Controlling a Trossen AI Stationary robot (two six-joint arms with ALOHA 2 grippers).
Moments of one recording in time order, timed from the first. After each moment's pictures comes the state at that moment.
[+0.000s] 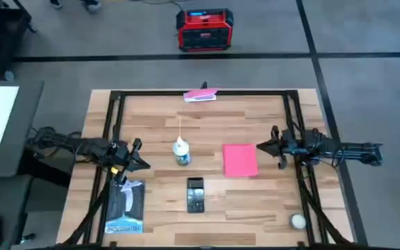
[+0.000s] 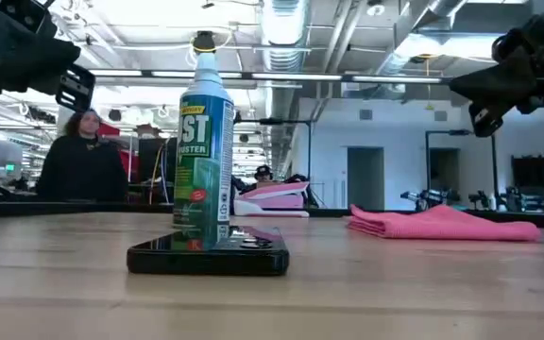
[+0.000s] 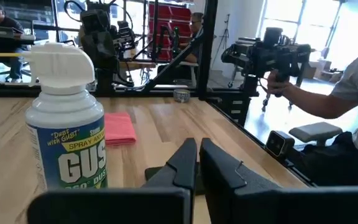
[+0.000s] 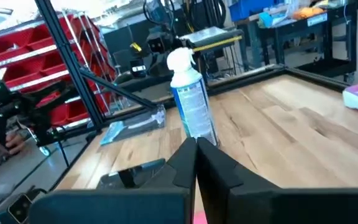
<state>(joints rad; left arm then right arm) -0.26 0.06 0.01 0.01 0.01 -0.09 -0.07 0.03 0.01 0.06 -0.05 0.29</state>
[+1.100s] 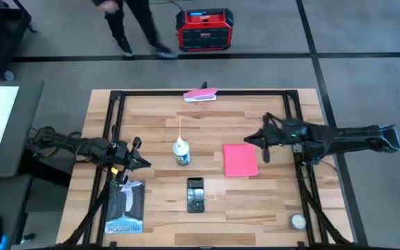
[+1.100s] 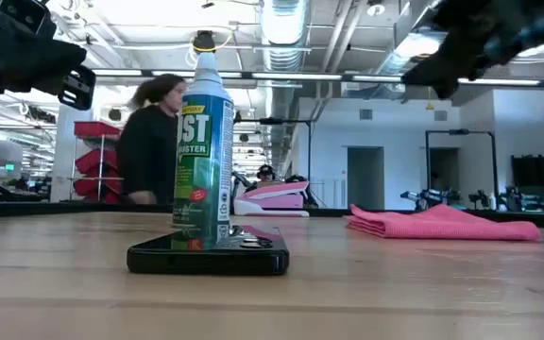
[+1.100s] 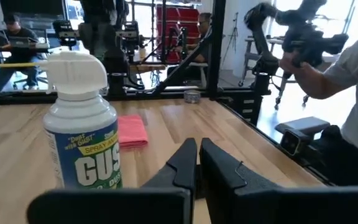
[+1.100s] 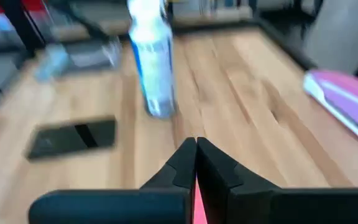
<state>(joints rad) -0.26 0.06 0.01 0.01 -0.04 -0.04 -0.08 0.83 0.56 -0.18 0.04 0.03</state>
